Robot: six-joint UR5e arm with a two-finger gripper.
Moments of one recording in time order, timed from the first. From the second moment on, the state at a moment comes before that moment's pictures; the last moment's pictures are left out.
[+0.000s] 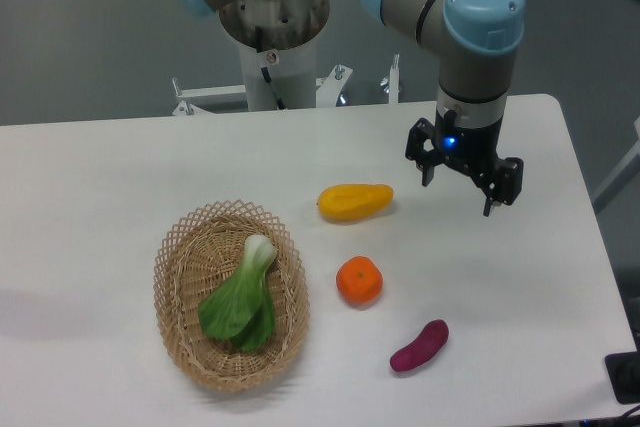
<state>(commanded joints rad) 2.63 -1.81 -1.59 -1.11 1.53 1.29</state>
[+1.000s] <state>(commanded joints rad) 2.34 -1.86 -1.73 -1.00 1.53 0.74</state>
